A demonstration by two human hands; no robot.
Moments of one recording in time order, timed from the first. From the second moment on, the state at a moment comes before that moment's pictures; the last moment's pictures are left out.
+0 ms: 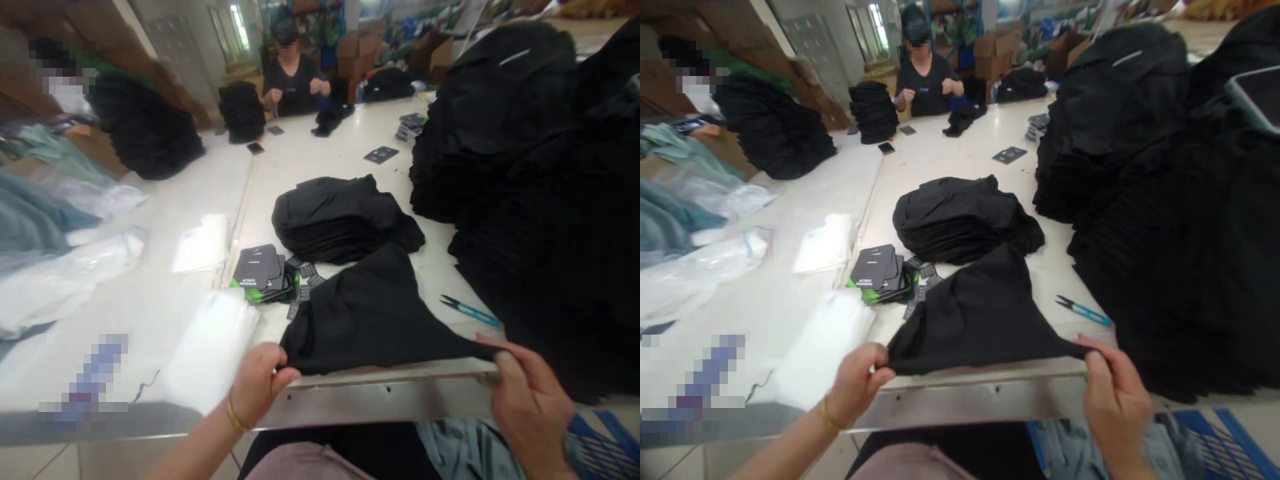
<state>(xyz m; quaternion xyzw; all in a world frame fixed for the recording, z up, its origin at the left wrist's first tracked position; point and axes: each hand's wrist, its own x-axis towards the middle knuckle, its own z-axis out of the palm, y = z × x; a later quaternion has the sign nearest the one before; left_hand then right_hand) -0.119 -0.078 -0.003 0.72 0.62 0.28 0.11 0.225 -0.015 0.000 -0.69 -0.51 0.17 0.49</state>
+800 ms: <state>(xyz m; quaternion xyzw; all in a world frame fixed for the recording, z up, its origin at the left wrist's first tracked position) -0.133 -0.103 -0.068 0.51 0.76 0.28 0.29 0.215 0.044 -0.102 -0.57 -0.81 0.04 0.16</state>
